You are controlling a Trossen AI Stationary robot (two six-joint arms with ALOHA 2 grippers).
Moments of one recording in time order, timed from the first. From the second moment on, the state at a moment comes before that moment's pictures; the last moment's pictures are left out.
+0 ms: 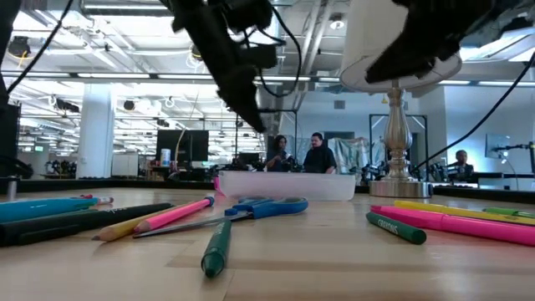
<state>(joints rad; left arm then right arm) 0.12 1.69 1.25 -0.52 -0.22 0.10 0.42 1.19 0.68 -0.20 0.55 0.39</state>
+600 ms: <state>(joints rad) -0.29 1.57 1.08 -0.65 -0.71 -0.20 0.57 1.40 0.68 -0.41 0.43 1.14</state>
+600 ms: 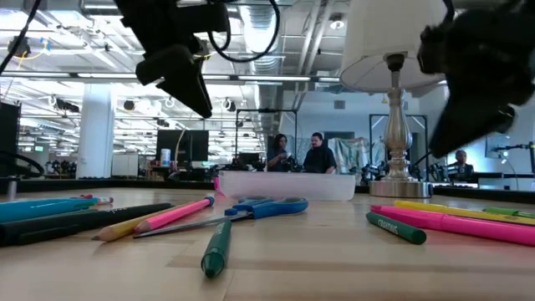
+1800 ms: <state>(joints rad) -0.33 1.57 1.06 -0.61 -0.81 -0.21 0.71 1.79 1.03 -0.73 0.23 1.57</state>
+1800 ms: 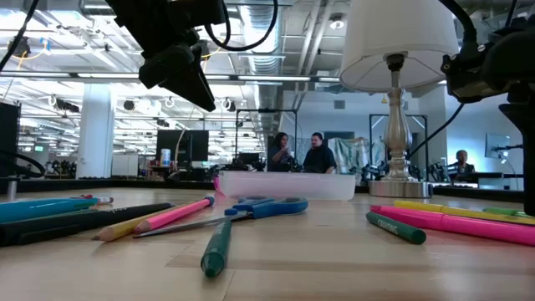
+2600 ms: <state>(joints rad) -0.33 1.57 1.06 -0.61 -0.76 -0.23 0.70 1.79 1.03 -0.87 0.09 1.49</state>
